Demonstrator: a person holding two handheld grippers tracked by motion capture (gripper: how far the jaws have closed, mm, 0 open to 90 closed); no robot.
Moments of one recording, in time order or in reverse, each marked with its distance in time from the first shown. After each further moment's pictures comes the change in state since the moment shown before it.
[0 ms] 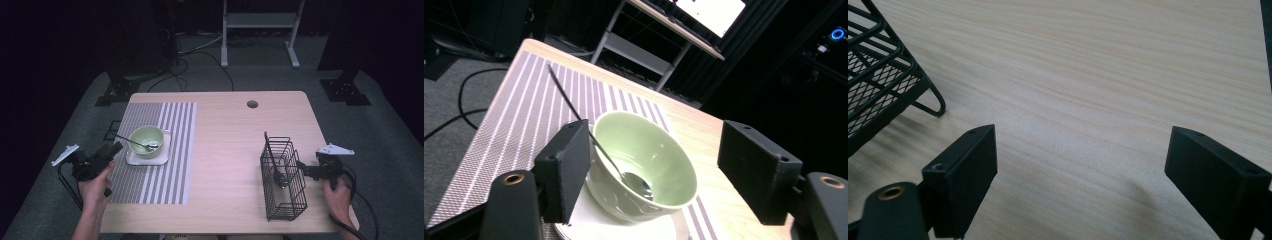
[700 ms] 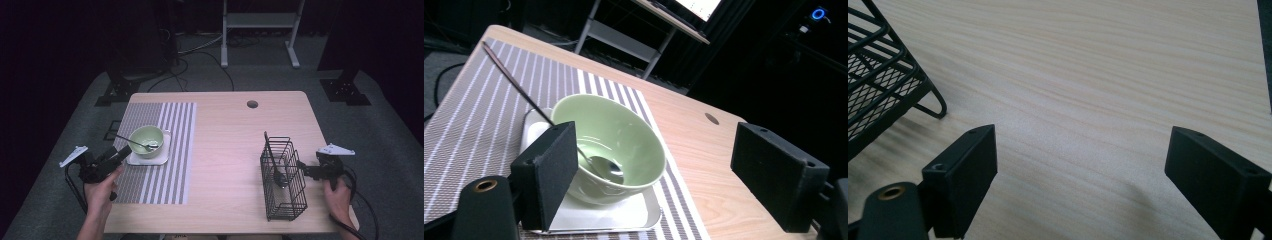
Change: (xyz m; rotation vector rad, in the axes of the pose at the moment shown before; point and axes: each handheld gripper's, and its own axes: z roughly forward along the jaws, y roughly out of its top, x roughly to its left) left arm -0.023 -0.007 0.001 0.047 -0.050 0.038; right arm 0.000 0.000 -0.001 -0.007 -0.001 0.001
